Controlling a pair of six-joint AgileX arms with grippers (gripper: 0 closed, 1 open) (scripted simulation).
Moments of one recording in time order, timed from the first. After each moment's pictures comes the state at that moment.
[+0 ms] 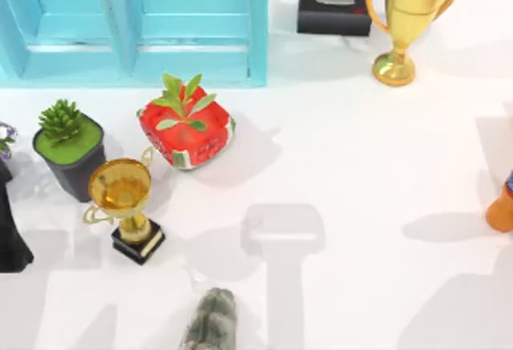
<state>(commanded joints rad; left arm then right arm) 0.00 0.00 0.00 0.00 0.00 0.00 -0.51 1.74 1.14 -0.96 0.00 -0.50</state>
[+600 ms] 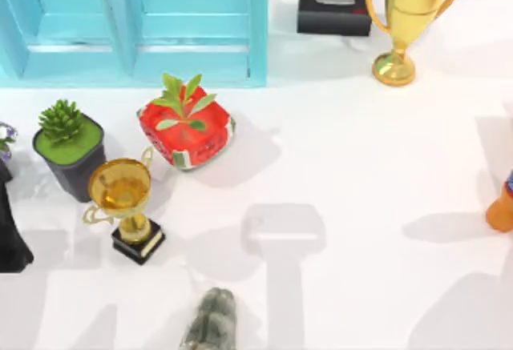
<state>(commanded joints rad) 0.00 0.00 0.00 0.00 0.00 0.00 -0.51 1.75 1.11 -0.93 0.00 -0.50</state>
